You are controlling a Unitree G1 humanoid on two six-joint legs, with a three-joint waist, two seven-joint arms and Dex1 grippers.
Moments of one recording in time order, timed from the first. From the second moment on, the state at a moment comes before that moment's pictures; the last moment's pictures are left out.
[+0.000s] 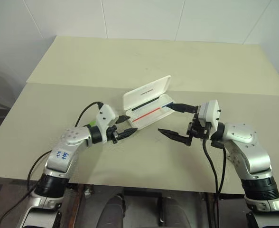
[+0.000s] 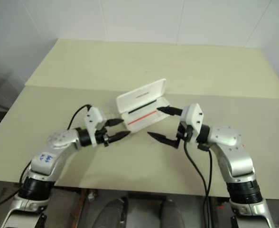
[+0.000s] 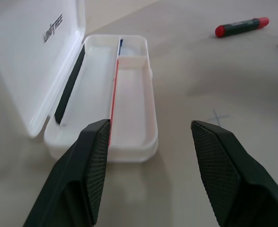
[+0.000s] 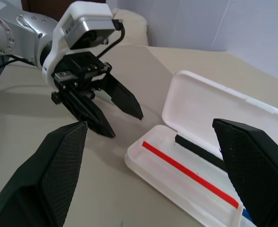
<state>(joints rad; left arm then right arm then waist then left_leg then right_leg) -0.45 0.48 -0.13 -0.14 -0.31 0.45 -0.71 -0.38 -0.53 0.01 -0.21 0.42 0.18 0.99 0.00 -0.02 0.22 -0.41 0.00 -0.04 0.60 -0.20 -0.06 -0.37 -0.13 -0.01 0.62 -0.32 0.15</state>
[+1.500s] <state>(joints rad) -0.62 0.53 -0.30 -0.03 -0.12 0.58 -0.90 -0.39 -0.48 0.03 -0.27 0.42 0.18 0.84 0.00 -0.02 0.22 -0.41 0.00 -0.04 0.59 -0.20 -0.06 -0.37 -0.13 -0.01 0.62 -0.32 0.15</state>
